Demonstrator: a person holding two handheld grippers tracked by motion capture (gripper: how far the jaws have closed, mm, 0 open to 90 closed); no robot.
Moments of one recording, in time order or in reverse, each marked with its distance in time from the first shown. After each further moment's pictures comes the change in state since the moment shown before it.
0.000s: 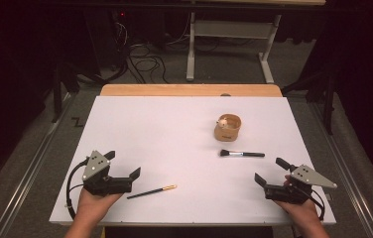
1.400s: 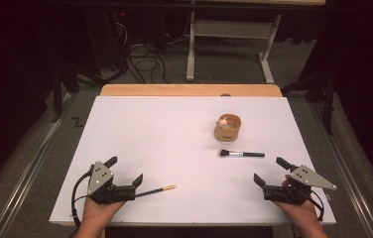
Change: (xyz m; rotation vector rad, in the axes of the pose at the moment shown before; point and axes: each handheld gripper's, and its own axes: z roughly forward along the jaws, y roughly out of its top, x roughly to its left) left arm -0.007 -0.032 0.001 -0.102 0.039 0.052; right arm 0.006 0.003 0.000 -0.013 -0.010 -0.013
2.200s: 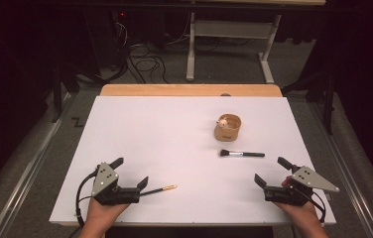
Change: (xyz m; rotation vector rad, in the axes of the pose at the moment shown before) left arm -0.013 0.002 0.005 -0.001 -0.066 0.016; right arm 0.003 0.003 -0.004 -0.028 -0.004 -0.009
